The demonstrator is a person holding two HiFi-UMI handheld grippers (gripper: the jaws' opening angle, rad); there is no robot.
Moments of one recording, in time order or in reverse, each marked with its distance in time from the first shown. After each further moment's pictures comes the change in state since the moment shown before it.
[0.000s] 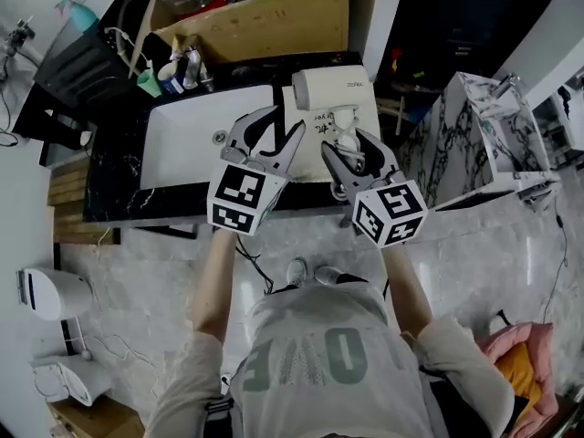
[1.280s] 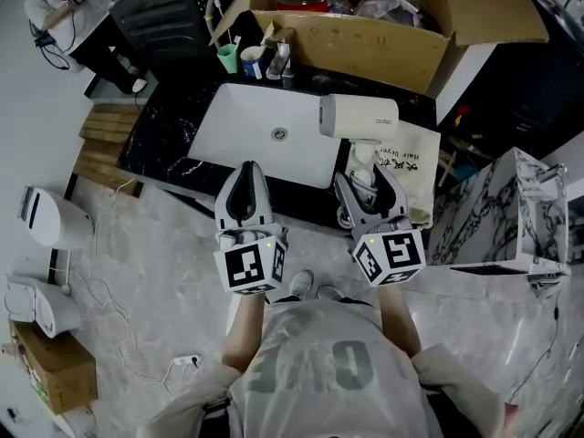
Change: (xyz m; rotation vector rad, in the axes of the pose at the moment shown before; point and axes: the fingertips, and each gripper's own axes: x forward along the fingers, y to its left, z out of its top) left arm -0.192 0.083 -0.055 -0.256 -0.198 0.876; right arm 0.045 0.091 0.001 -0.028 -0.095 0.174
